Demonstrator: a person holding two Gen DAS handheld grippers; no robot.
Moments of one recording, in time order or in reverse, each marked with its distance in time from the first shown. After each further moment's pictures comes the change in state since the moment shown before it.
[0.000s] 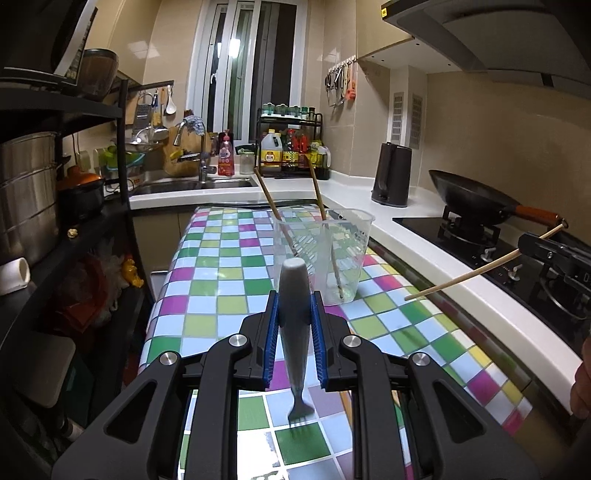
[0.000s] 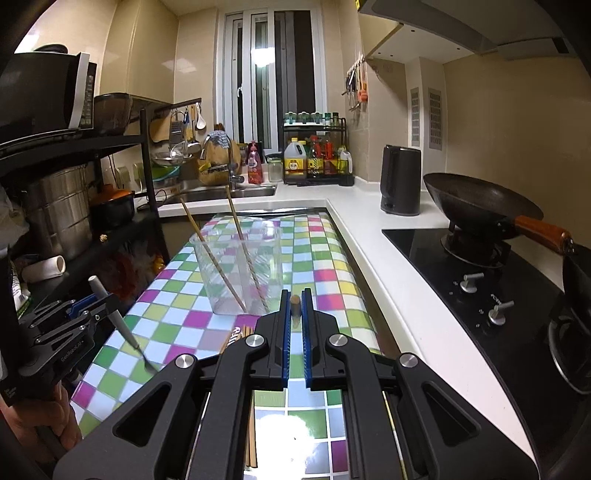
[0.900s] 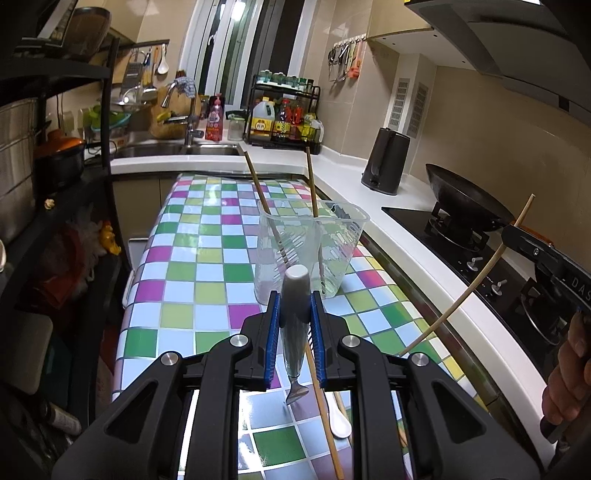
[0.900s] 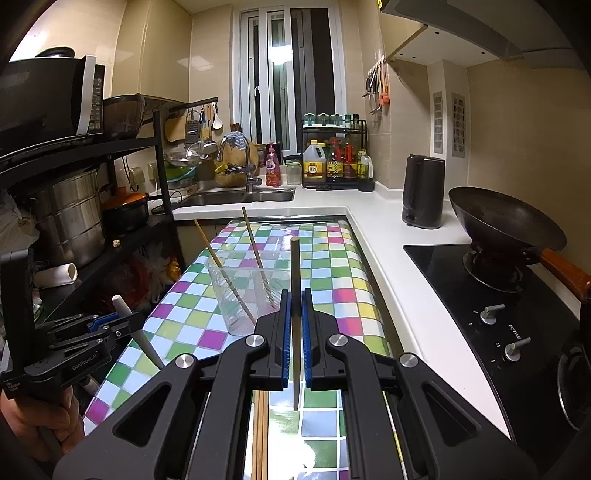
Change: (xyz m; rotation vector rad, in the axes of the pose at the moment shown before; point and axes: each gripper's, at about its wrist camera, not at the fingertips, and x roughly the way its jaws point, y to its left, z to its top) left arm 0.030 0.014 0.030 -0.096 0.150 -0.089; right arm 0.026 0.005 0.042 -0.009 0.016 0.064
